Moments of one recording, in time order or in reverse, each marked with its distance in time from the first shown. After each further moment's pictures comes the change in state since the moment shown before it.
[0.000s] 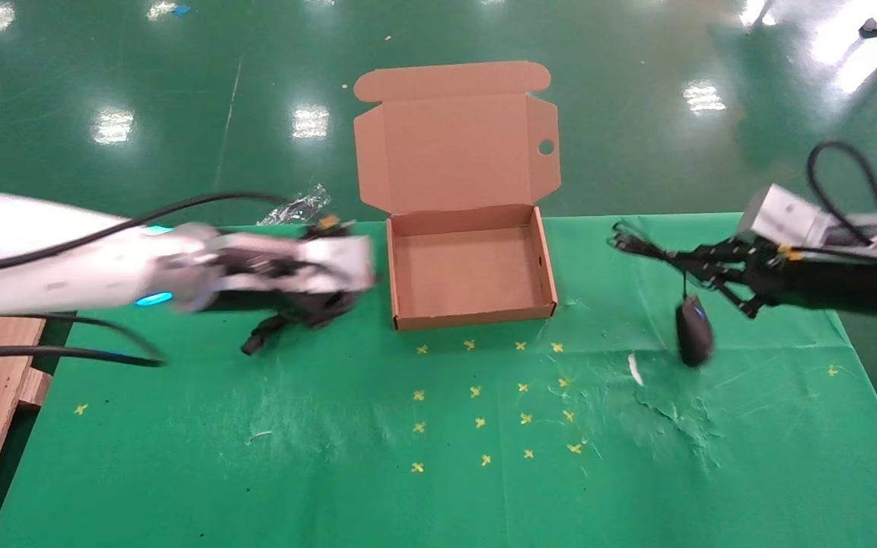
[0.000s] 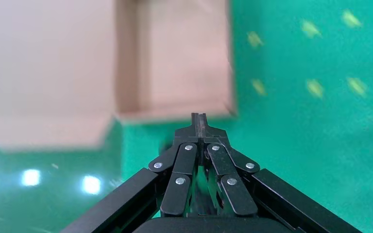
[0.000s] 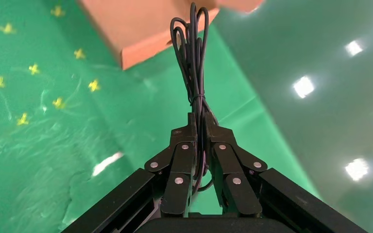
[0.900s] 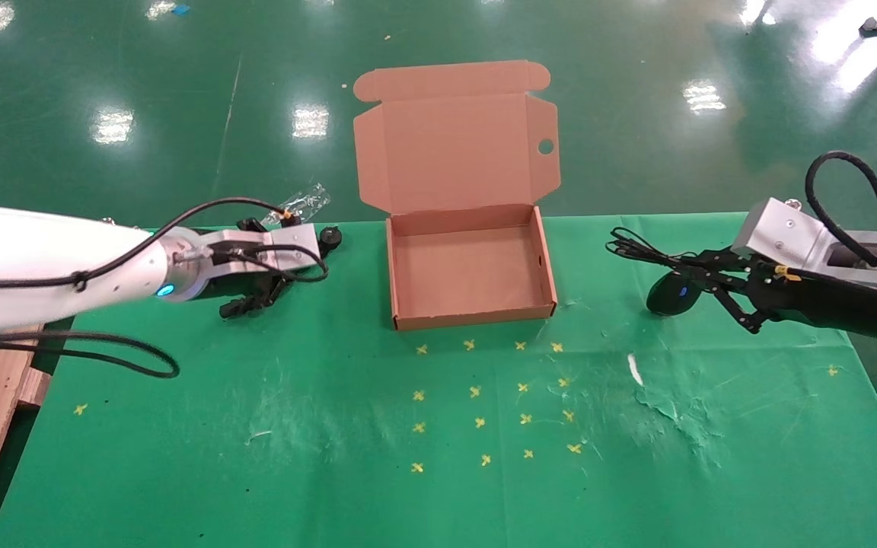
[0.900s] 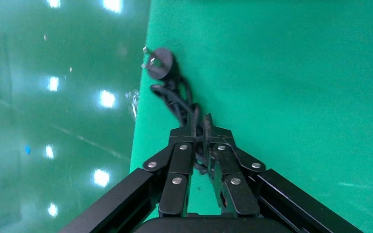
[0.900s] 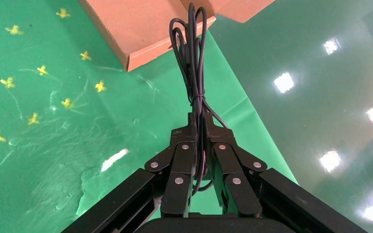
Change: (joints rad) left arm -0.013 0.057 0.028 0.264 0.296 -0.147 -0.112; right arm -0.154 0.127 0.015 0.401 -0.055 0.106 0.309
